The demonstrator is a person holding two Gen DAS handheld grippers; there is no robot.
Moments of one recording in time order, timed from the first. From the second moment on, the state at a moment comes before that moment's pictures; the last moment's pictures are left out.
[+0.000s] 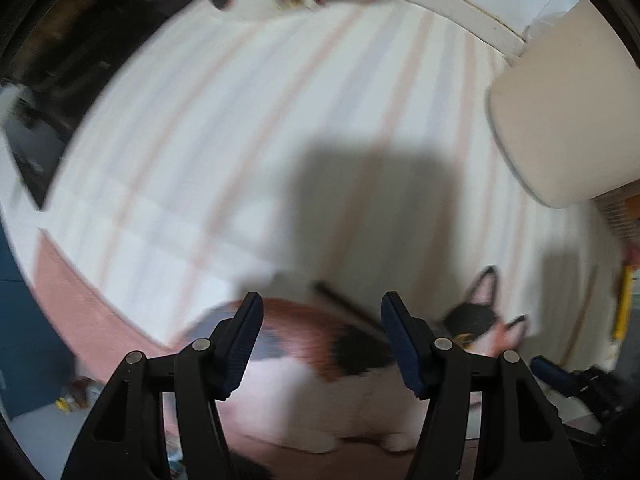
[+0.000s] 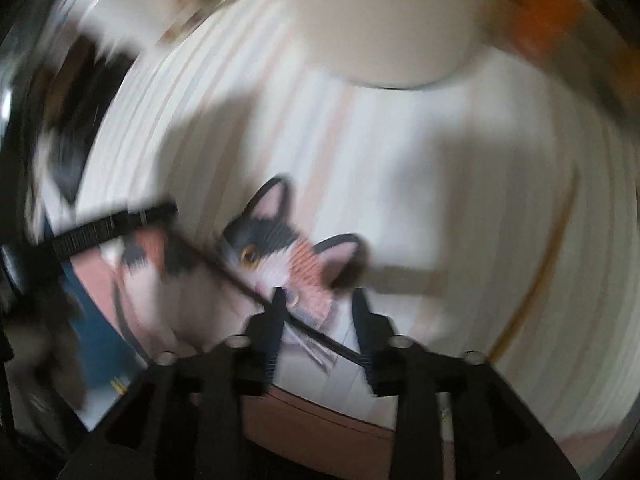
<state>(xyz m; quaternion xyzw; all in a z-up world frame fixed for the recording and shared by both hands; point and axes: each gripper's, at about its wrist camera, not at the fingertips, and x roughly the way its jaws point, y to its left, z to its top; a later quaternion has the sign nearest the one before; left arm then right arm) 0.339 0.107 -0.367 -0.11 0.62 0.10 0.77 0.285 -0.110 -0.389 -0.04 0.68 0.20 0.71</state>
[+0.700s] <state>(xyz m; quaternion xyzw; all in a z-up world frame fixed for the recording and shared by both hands) 0.294 0.127 -0.366 -0.11 0.61 0.16 0.77 0.292 -0.084 -0.419 0.07 0.72 0.08 0.68</state>
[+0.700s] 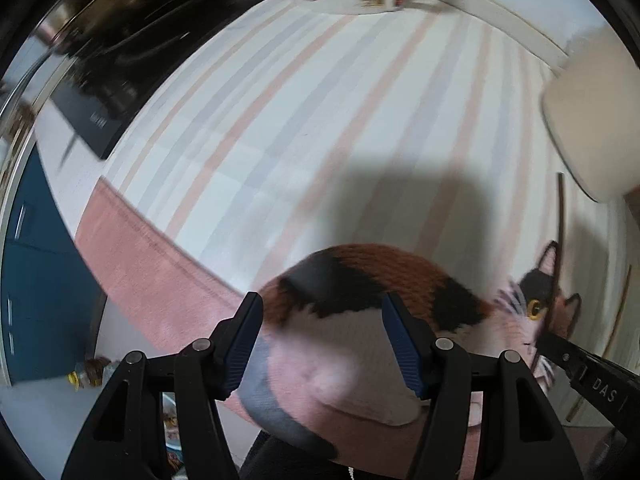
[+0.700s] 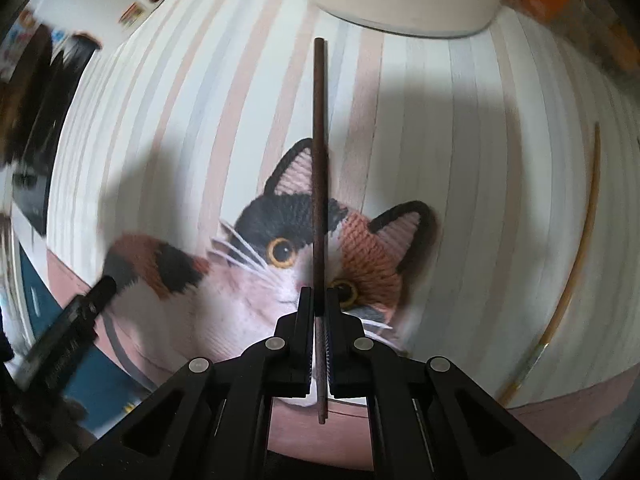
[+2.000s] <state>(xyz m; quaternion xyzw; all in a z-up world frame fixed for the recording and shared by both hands) 0.378 0.040 -0.366 -0.02 0.68 -0.02 0.74 0.274 -0.226 -0.395 0.04 0.73 0.01 0.68</state>
